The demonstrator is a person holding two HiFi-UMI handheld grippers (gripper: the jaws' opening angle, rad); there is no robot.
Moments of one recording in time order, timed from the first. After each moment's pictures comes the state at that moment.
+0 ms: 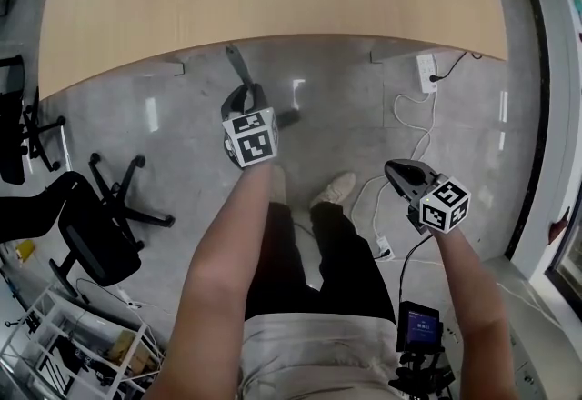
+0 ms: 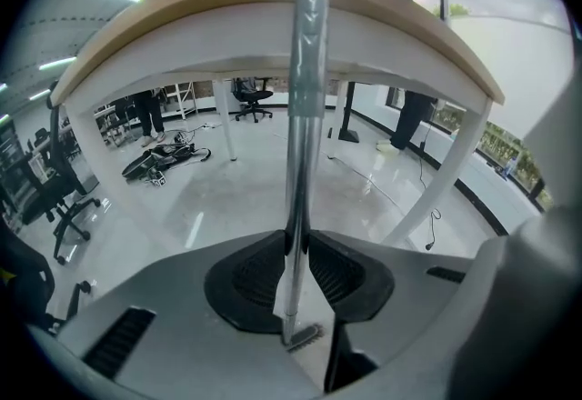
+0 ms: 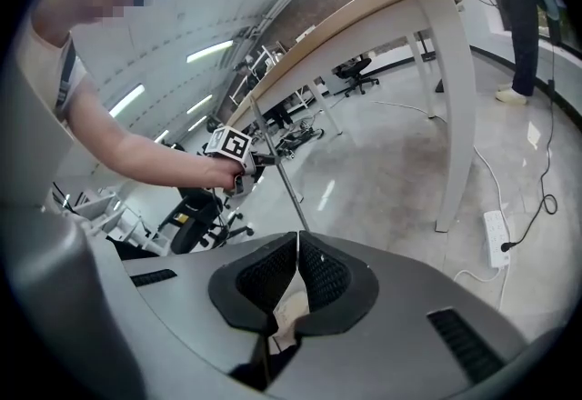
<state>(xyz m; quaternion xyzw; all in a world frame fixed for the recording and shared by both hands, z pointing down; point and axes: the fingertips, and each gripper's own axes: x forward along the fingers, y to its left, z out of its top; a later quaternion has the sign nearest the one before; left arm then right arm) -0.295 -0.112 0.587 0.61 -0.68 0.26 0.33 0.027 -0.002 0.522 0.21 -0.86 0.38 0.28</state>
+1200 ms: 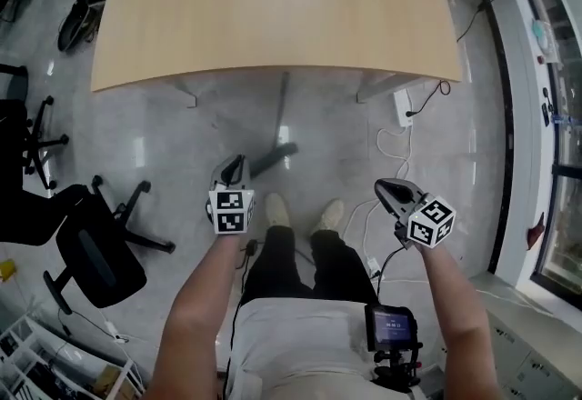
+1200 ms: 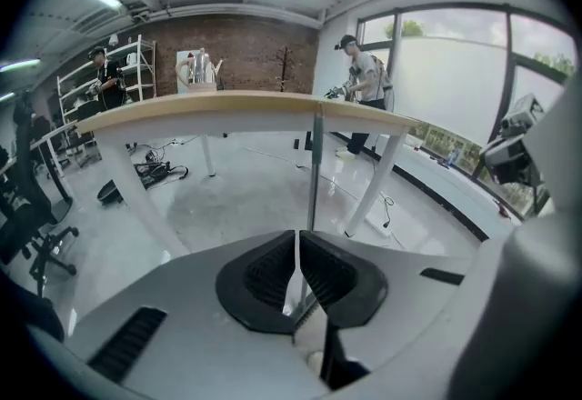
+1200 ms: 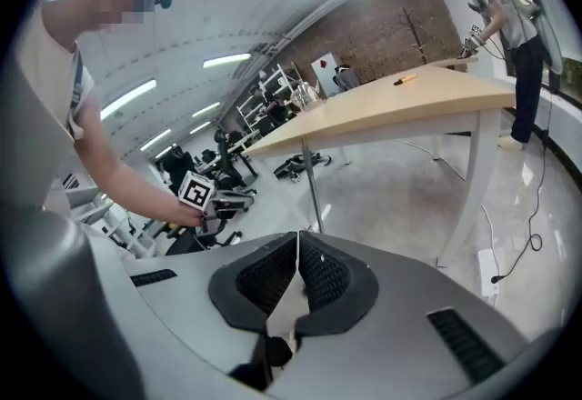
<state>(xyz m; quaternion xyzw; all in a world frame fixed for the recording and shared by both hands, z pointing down) -0.355 0.018 0.497 0.71 -0.59 0.25 0.28 -0.037 0.016 0.404 0.25 -0.89 0.31 0.24</state>
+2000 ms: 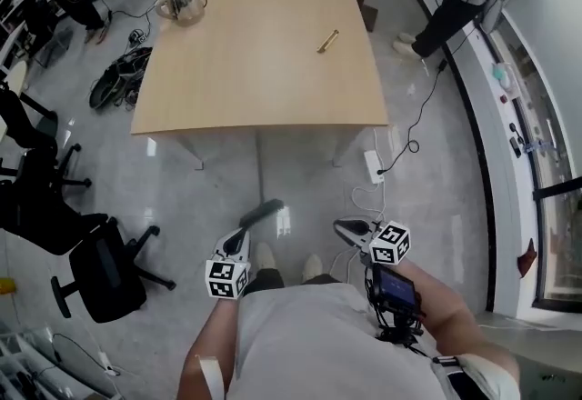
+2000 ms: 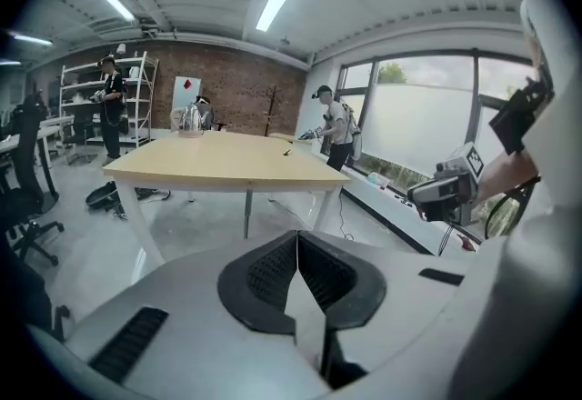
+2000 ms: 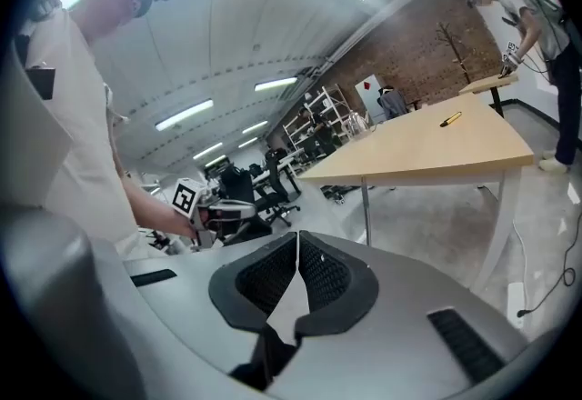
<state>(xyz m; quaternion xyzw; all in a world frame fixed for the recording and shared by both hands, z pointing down) -0.257 0.149 0.309 0.76 -0.58 0.14 0.26 -0.028 0.093 0.286 0.13 -0.94 0.27 0.17</state>
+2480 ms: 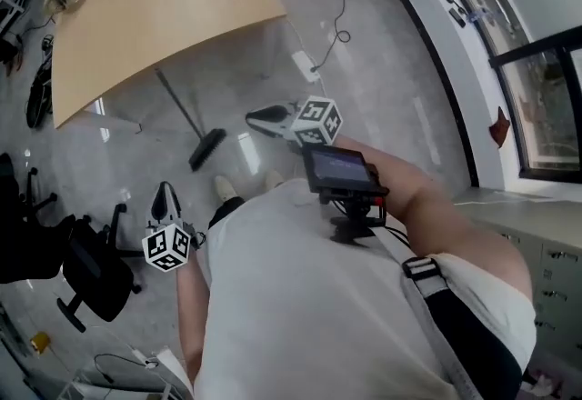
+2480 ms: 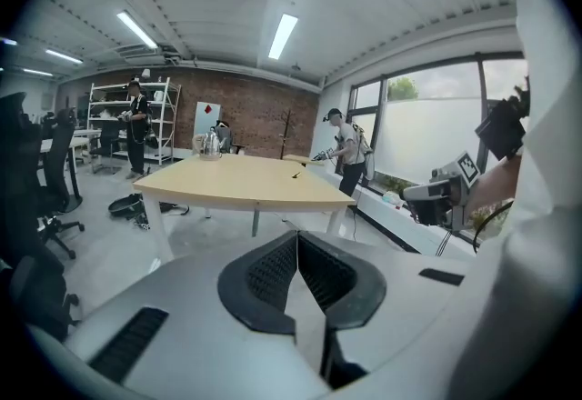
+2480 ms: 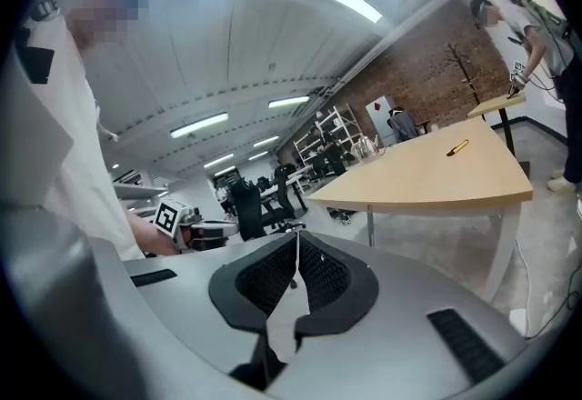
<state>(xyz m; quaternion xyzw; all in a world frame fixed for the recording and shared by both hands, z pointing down) -0.256 0.179 0.248 0.73 -0.64 0.09 0.22 -0.027 0.065 0.226 0.13 -0.96 0.23 0.11</state>
